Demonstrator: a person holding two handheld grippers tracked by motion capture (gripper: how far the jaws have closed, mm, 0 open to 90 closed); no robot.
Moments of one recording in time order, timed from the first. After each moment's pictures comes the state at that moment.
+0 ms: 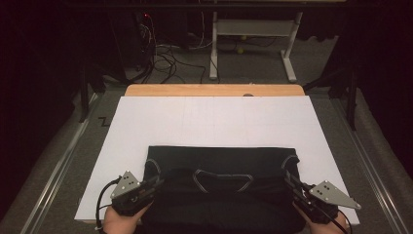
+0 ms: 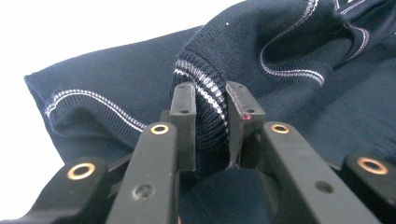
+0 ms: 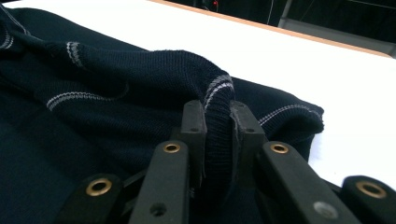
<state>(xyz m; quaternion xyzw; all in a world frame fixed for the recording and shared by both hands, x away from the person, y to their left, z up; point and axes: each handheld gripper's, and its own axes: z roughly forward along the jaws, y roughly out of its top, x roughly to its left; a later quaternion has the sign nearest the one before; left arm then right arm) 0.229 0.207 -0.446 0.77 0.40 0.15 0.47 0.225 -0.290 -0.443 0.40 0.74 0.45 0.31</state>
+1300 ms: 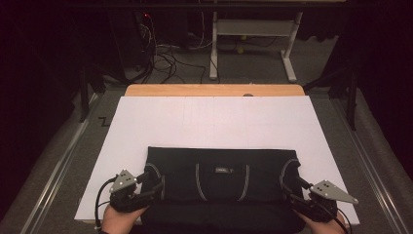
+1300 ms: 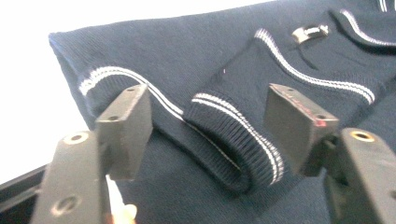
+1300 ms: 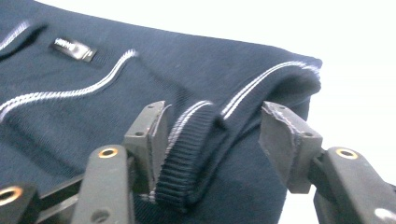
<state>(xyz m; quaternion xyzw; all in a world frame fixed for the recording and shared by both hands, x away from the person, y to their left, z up) 0.246 0.223 -0.462 0.76 0.45 0.14 0.45 0.236 -0.302 -0.461 0.46 0.73 0.43 0.26</state>
